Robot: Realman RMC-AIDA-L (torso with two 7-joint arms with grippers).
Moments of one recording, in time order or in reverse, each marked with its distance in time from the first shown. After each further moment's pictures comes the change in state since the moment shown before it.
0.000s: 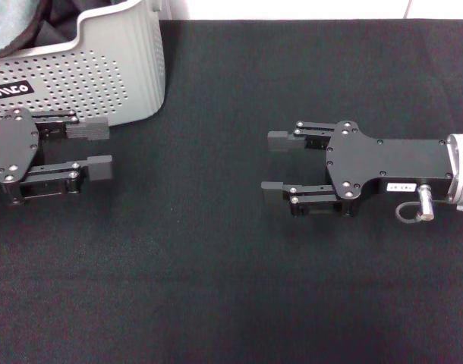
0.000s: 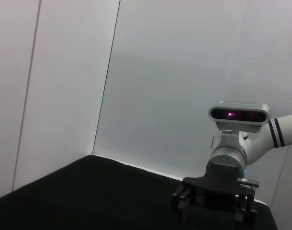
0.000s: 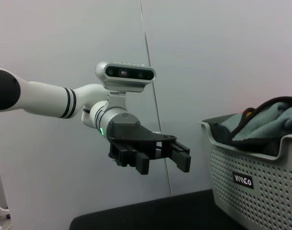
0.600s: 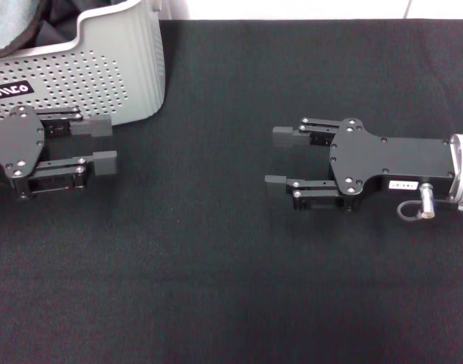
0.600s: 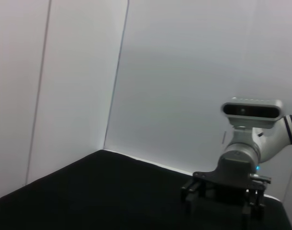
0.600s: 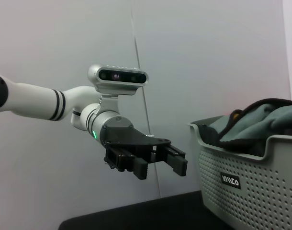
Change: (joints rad) left arm -0.005 -0.006 0.000 0.000 0.011 -0.037 0.003; right arm -0.010 0.000 0.002 0.012 0.019 -0.019 -0.017
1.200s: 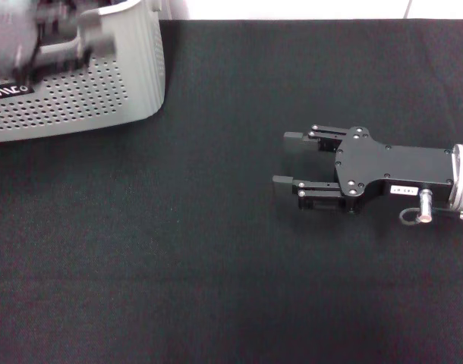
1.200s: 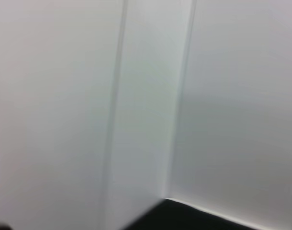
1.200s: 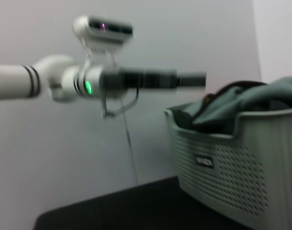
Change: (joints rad) left arm -0.069 -0.092 -0.147 0.260 -0.029 -0.102 -0.264; right arm -0.002 -0.001 0.007 0.076 0.007 -0.052 -0.027
